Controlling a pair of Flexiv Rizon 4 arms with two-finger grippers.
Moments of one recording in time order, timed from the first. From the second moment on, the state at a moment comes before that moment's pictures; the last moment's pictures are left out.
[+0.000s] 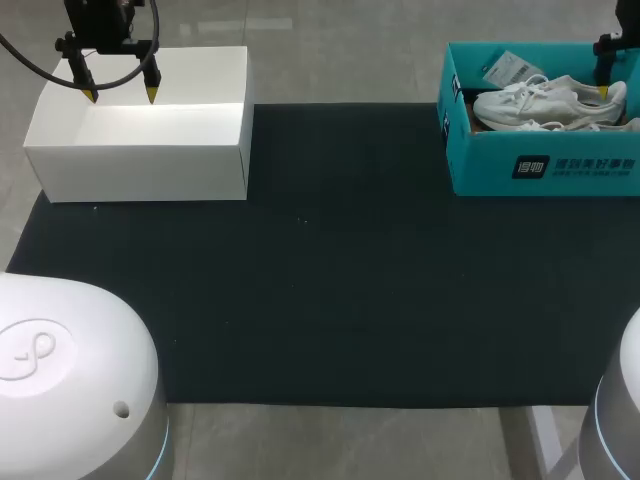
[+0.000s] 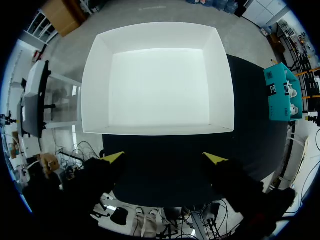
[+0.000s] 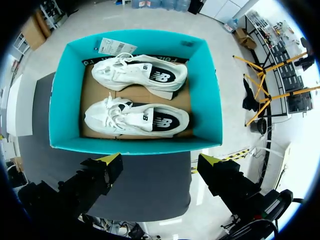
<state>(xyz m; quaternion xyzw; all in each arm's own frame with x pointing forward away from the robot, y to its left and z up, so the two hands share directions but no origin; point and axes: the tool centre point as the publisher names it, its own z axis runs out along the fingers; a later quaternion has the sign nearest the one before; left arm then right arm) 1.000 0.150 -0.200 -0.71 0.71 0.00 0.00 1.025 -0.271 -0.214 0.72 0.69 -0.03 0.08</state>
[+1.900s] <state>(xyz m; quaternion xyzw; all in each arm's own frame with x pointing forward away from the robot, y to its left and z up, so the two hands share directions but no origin) 1.000 0.150 -0.200 -0.71 0.71 0.00 0.00 1.063 -0.335 -0.318 0.74 0.68 0.00 0.04</state>
